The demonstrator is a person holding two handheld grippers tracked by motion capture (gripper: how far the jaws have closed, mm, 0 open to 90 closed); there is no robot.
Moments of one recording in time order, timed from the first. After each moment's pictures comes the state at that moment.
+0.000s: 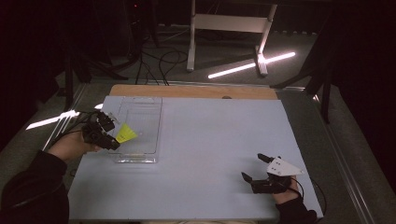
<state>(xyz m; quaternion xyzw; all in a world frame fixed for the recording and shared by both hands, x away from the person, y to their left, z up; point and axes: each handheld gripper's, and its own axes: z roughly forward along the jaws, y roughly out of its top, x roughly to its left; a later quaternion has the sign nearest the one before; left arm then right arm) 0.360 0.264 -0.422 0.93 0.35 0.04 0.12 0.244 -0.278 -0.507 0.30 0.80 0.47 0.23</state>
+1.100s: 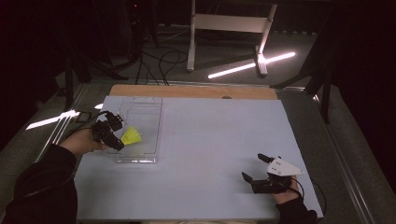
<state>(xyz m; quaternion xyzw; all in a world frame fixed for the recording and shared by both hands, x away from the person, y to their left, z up) 0.377 0.251 -0.438 0.93 0.36 0.02 0.07 0.244 -0.279 -0.507 0.30 0.80 0.47 0.23</state>
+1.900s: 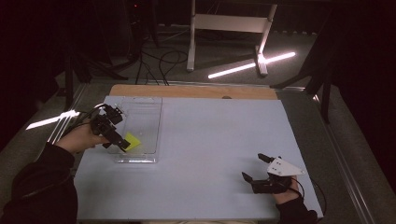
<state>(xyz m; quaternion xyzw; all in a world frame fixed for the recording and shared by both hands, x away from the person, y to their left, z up) 0.376 0.244 -0.410 0.91 0.39 0.03 0.11 0.244 -0.279 -0.506 0.30 0.80 0.47 0.23</state>
